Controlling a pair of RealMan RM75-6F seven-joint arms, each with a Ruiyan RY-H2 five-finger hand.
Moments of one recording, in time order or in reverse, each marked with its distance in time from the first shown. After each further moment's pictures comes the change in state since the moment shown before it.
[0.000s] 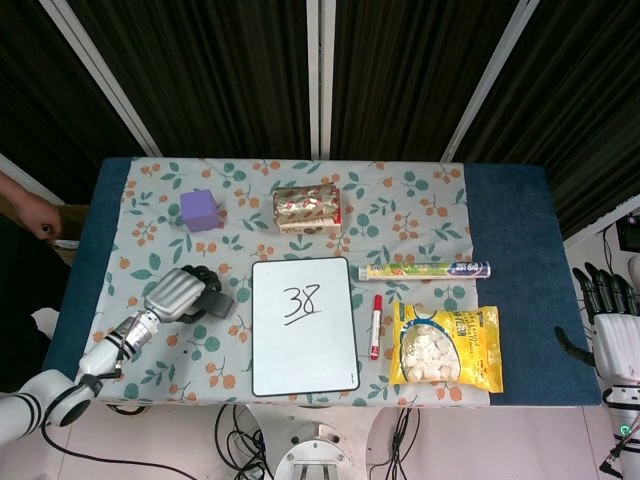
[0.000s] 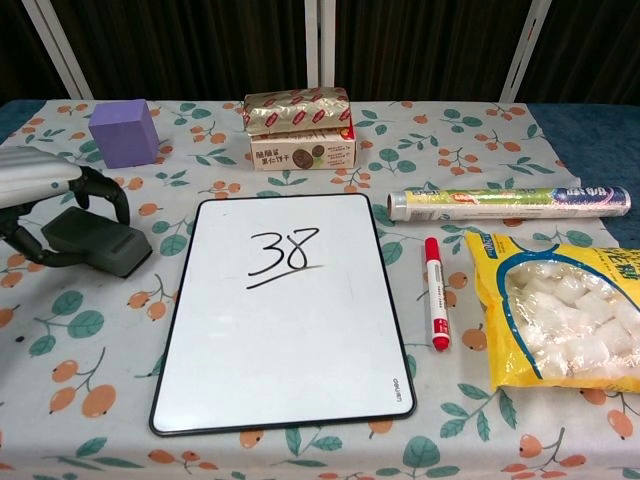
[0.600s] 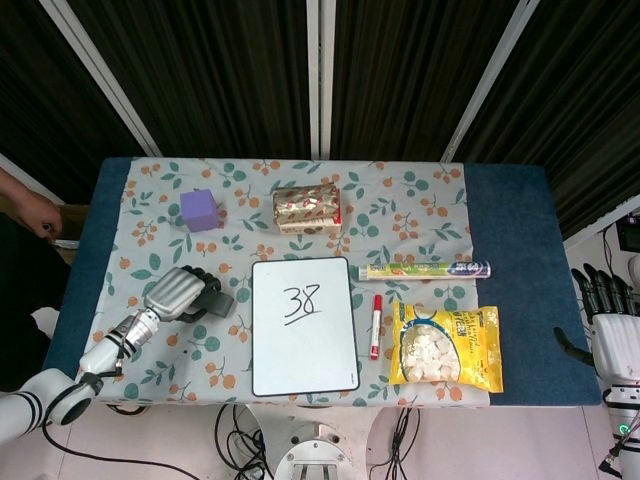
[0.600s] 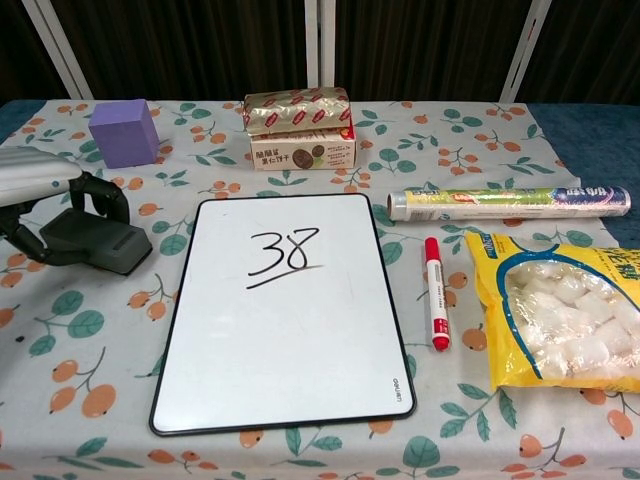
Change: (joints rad) left arm -0.012 0.000 0.008 -0.002 -0.027 0.000 -0.005; right arm 0.001 -0.007 -0.002 0.012 0.003 -0.009 0.003
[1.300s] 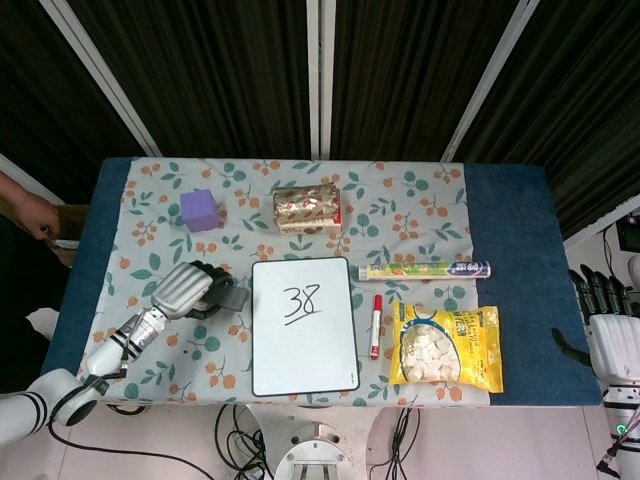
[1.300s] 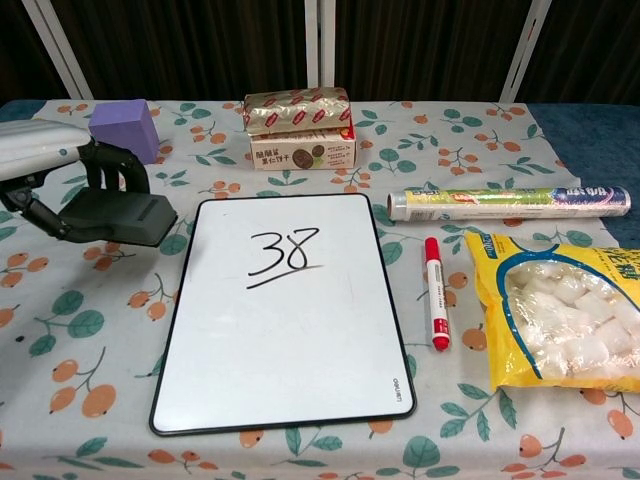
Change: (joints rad) left arm -0.005 -0.008 -0.022 -0.044 0.041 0.123 -0.056; right arm 0.002 -0.007 -0.004 0.000 0.000 -0.007 -0.008
